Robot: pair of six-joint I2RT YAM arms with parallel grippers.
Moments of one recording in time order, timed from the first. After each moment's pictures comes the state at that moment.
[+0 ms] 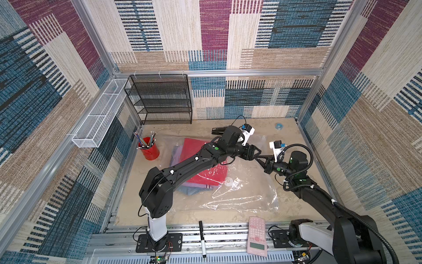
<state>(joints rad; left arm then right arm) -0.83 1.86 1.62 -0.29 0.37 -0.39 0.09 1.10 0.48 0.37 -0.80 0.32</state>
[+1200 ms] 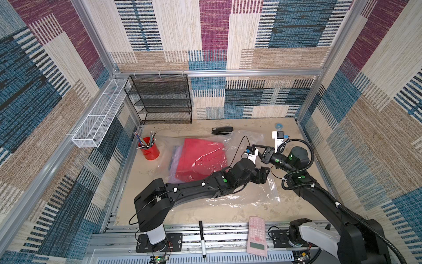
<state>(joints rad) -1.13 1.73 1.25 0.10 -0.18 -0.66 0.20 1.09 0.59 0.48 -0.67 0.73</state>
